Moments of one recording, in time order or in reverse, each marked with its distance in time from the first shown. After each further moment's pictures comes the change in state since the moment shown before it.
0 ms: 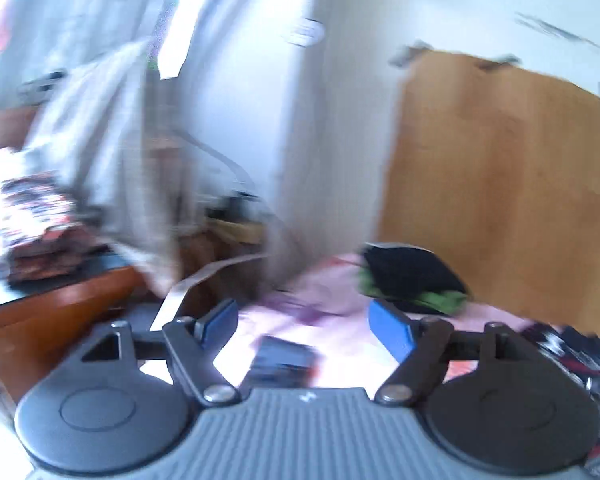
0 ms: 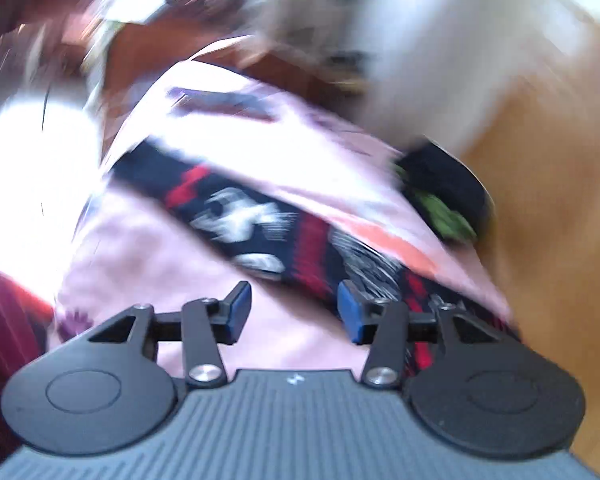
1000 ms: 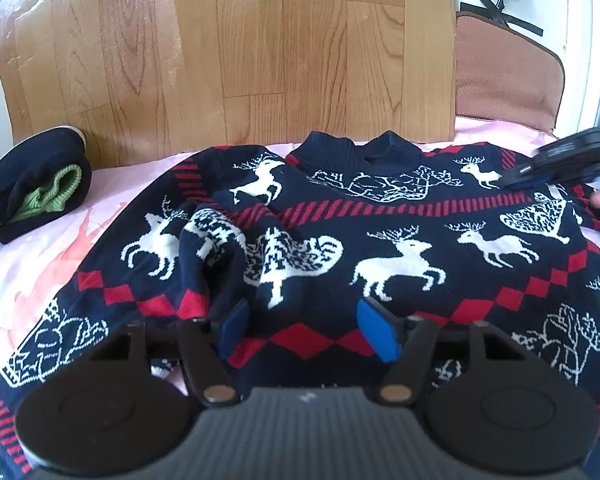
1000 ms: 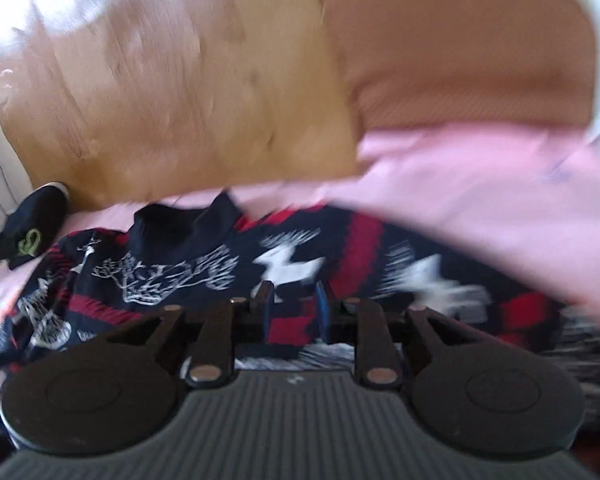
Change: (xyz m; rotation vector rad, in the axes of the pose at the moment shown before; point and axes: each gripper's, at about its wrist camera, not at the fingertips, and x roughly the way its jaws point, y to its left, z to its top) left arm 0.150 -0.372 -0.129 0.480 0.403 -0.558; right arm -0.131 -0.205 -0.371 1.552 0.091 -0.441
